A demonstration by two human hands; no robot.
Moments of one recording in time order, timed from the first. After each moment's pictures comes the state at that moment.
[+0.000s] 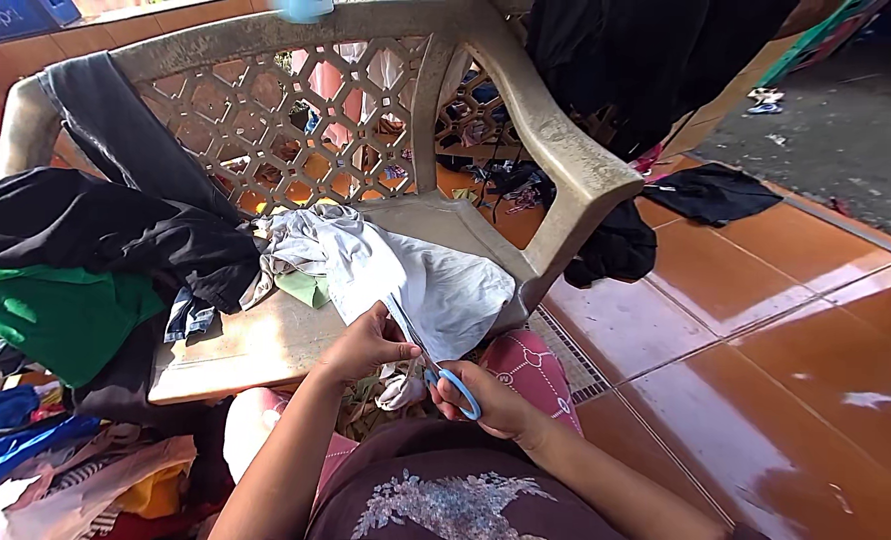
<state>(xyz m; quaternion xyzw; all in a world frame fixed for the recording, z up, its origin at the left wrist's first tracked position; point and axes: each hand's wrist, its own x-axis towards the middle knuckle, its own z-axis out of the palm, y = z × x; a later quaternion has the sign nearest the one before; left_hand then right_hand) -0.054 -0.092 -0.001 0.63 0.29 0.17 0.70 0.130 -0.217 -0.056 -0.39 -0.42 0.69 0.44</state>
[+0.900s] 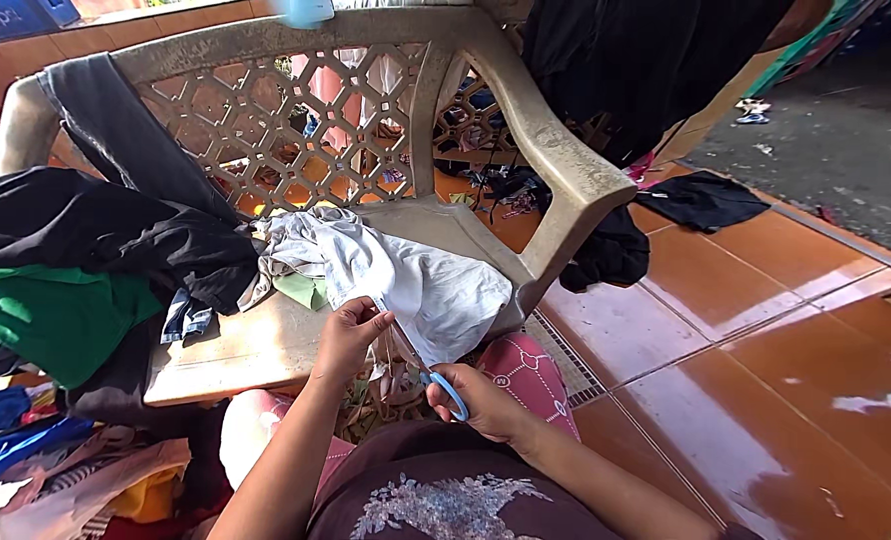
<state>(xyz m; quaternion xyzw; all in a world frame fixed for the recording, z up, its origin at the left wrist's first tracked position) -0.055 -0.102 -0.002 0.59 0.40 0.38 0.58 0.123 -0.218 -0.051 -0.44 -0.43 0.66 0.43</state>
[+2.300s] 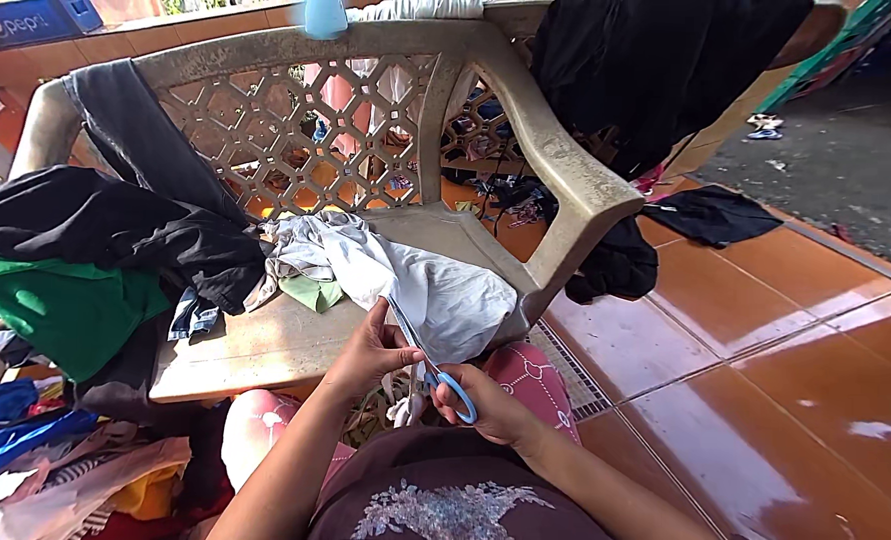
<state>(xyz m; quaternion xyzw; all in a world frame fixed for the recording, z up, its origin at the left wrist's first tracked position) -0.054 -0.108 -0.009 0.59 0.25 0.29 0.71 0.127 -0.214 -0.052 -0.38 -0.44 0.66 0.47</state>
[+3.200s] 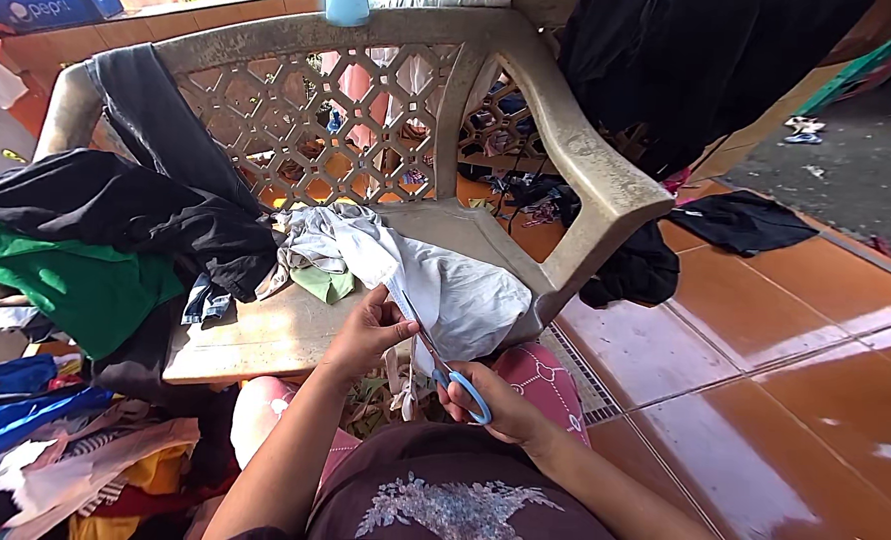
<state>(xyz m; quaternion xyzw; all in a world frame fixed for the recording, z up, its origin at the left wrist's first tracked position) -0.063 -0.098 0.003 0.59 0.26 0.33 0.69 0.127 -0.213 -0.051 -0.36 -0.45 0.68 0.45</state>
